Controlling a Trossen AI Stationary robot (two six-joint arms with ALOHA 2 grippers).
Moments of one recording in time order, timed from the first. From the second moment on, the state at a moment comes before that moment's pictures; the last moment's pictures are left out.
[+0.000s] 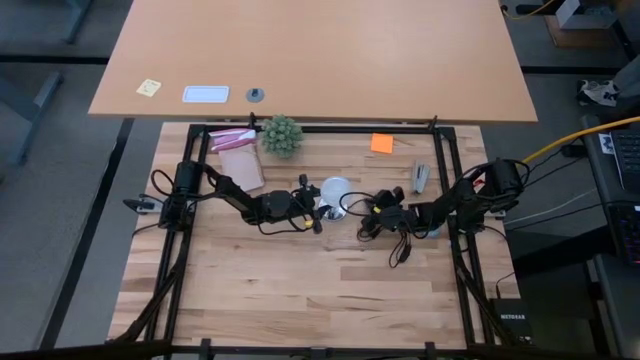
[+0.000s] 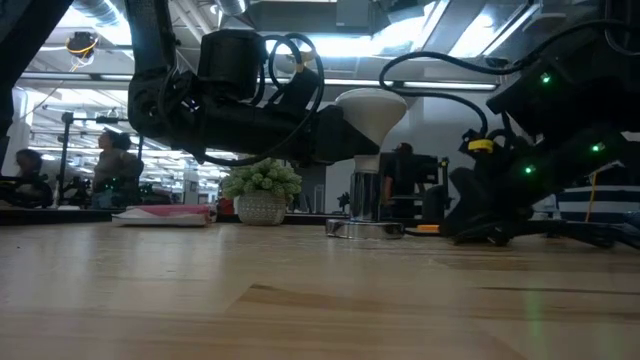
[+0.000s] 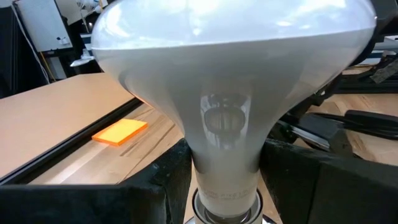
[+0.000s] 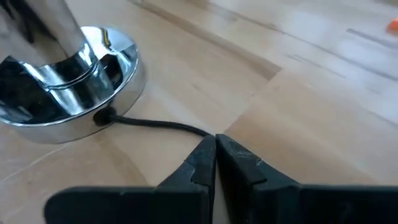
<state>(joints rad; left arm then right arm) 0.01 2.05 0.75 1.27 -0.32 0.10 0.09 1.69 0.29 0.68 0.68 0.61</state>
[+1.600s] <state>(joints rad) -0.04 2.05 0.75 1.25 -0.30 0.02 0.11 1.71 0.29 0.72 0.51 0.56</state>
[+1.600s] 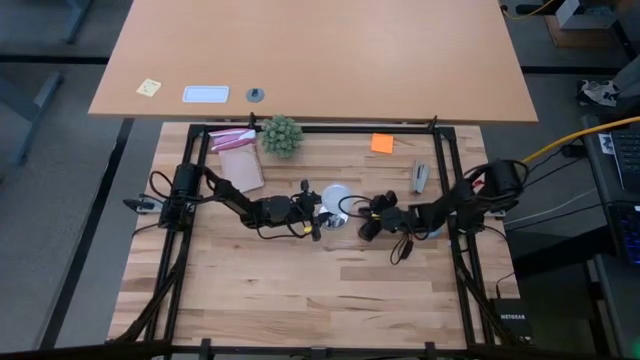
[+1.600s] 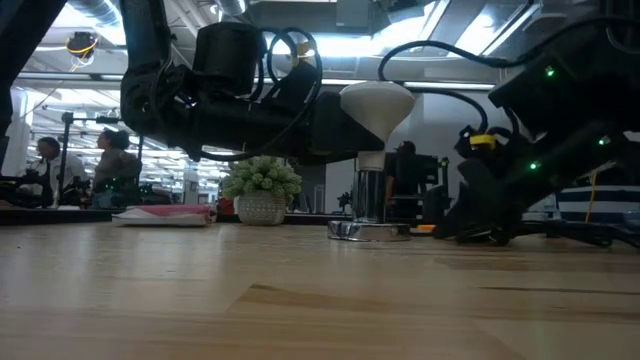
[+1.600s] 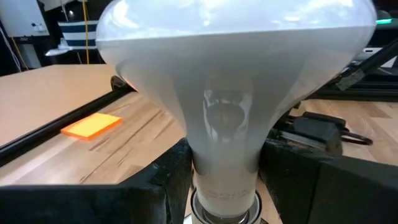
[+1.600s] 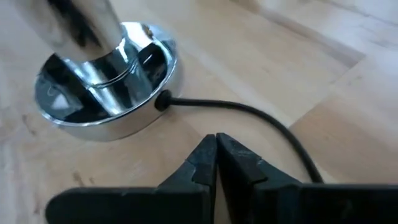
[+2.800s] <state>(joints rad) -0.04 2.05 0.75 1.24 -0.30 0.03 -0.10 1.75 0.44 0.79 0.48 0.21</state>
